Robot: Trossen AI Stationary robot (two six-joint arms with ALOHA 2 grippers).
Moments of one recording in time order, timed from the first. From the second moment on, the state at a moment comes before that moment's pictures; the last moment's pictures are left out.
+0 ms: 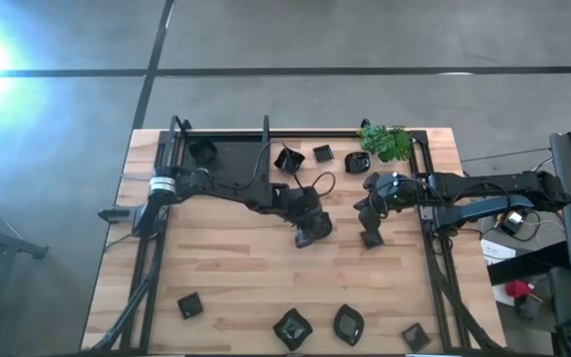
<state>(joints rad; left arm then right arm) 0.05 2.03 1.43 -0.25 0.08 -0.15 -0.05 0.94 0.66 -0.54 0.08 0.63</state>
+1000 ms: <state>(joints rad) 0.04 2.04 1.43 -0.52 0.03 -0.16 -0.05 0.92 0.67 -0.54 0.08 0.62</state>
